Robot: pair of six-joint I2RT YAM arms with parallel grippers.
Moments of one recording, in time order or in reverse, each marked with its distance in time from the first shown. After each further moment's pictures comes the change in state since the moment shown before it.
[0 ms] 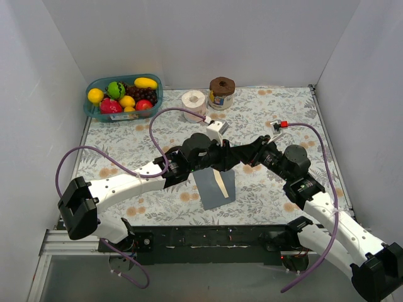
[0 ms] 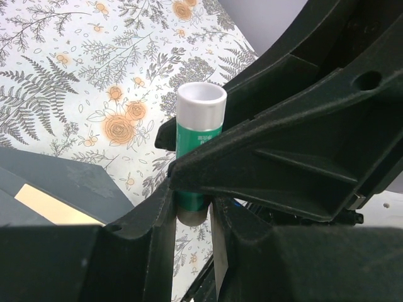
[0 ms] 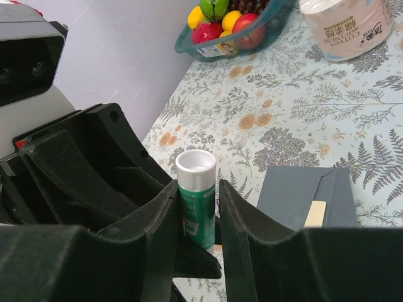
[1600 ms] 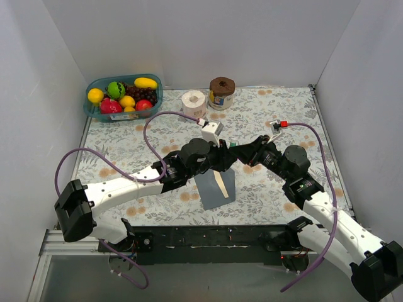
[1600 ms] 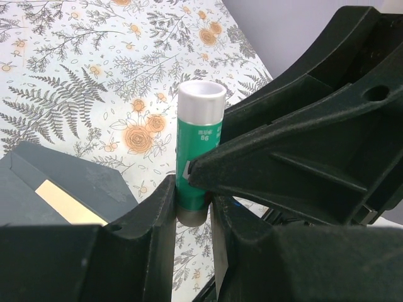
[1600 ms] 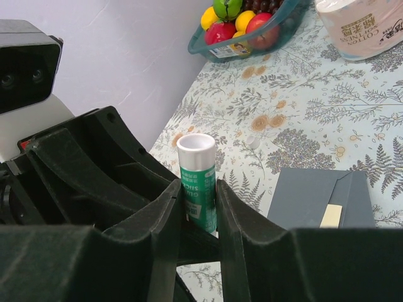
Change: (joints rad) left arm -0.036 -0.039 -0.035 0.023 -0.175 -0.034; right arm 0.000 0.013 -0.010 0.047 -0.029 0.044
